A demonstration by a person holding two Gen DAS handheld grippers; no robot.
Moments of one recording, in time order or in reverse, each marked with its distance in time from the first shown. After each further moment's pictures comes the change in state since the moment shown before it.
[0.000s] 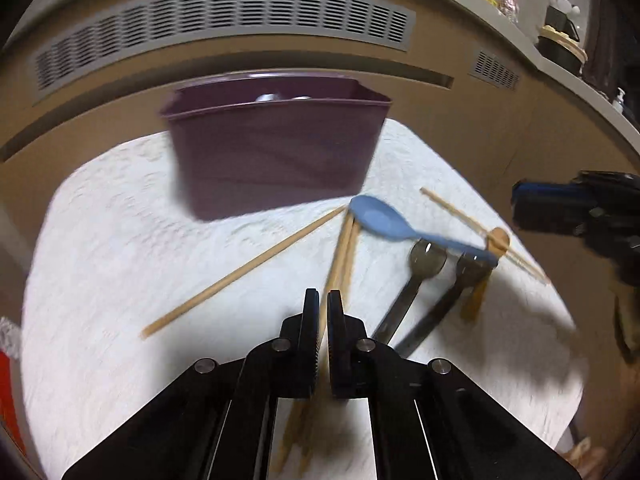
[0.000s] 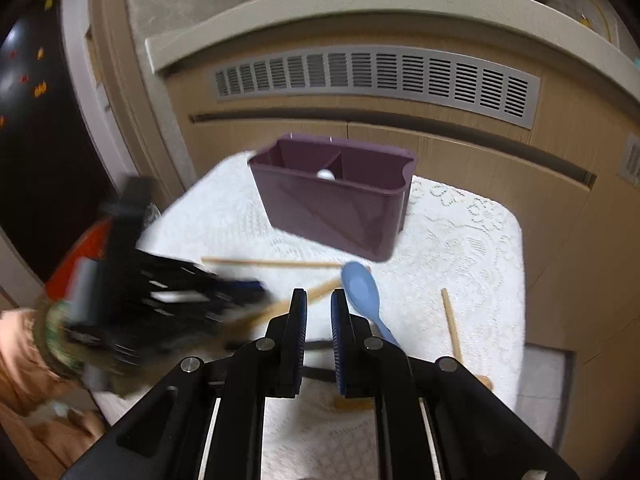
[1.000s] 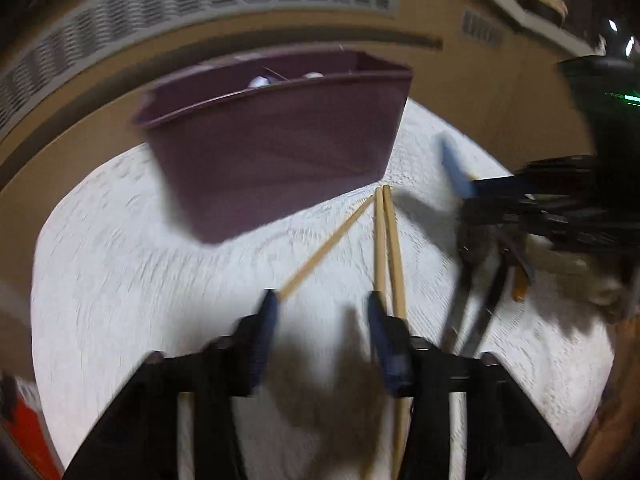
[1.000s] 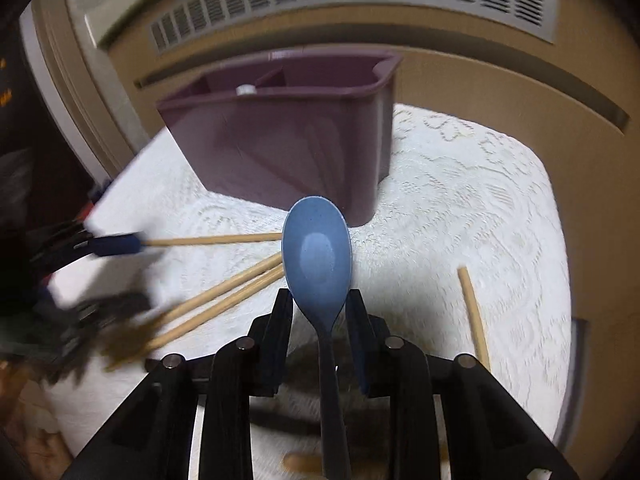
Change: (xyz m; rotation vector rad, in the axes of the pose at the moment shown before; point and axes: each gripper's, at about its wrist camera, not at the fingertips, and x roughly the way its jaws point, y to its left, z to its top) left arm 0.052 0.023 0.039 0.202 0.127 -0.052; right arm 0.074 -0.047 -0.005 0.183 0.087 0.021
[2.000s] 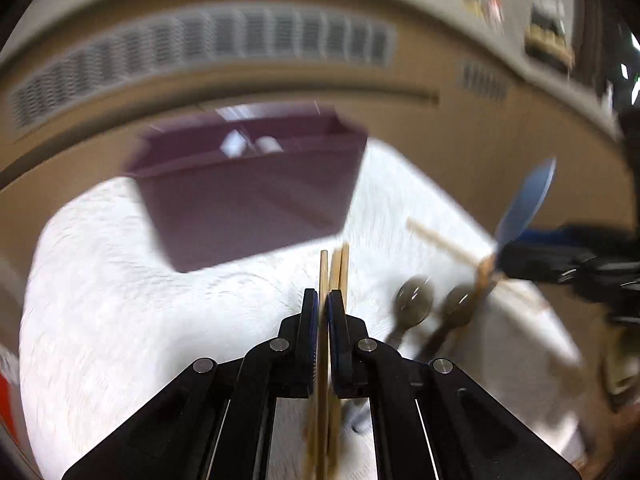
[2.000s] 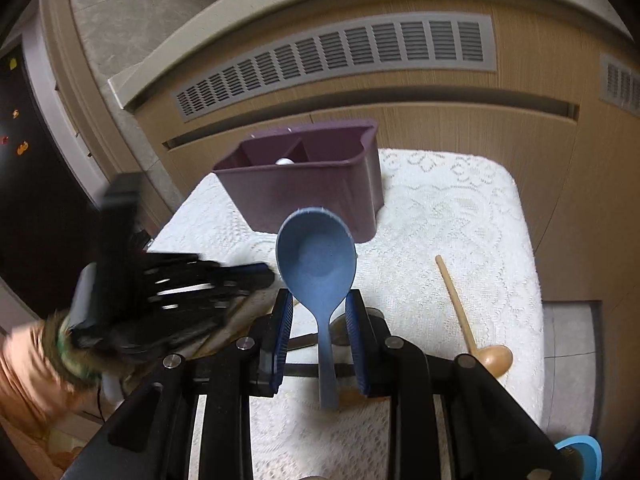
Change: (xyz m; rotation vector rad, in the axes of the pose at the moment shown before) left arm -0.057 -0.039 -0.008 -0.184 -0.253 0.031; right arm -0.082 0.017 -0.018 0.074 -0.151 0.042
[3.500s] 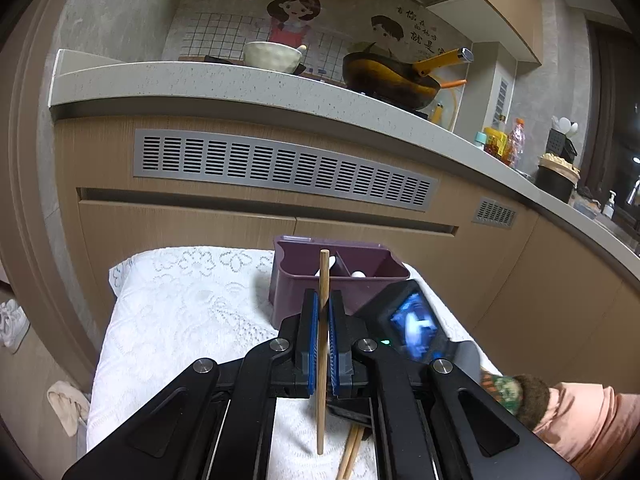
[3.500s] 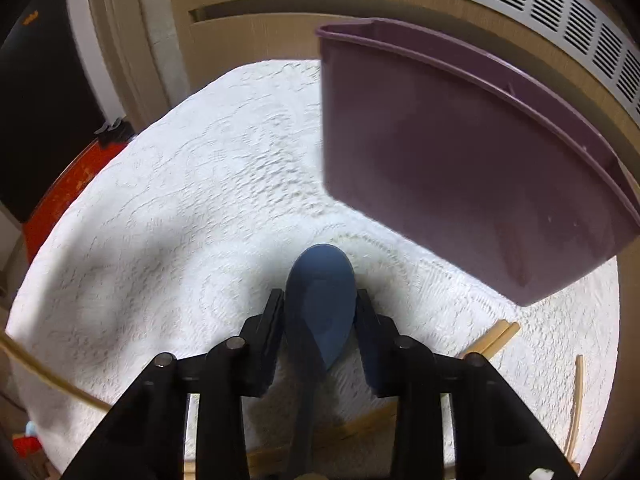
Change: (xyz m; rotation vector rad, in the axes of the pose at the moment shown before) left arm -0.143 0.061 0.004 -0.165 -0.308 0.048; right arm 0.177 0.107 0.014 -0.306 0.272 -0.039
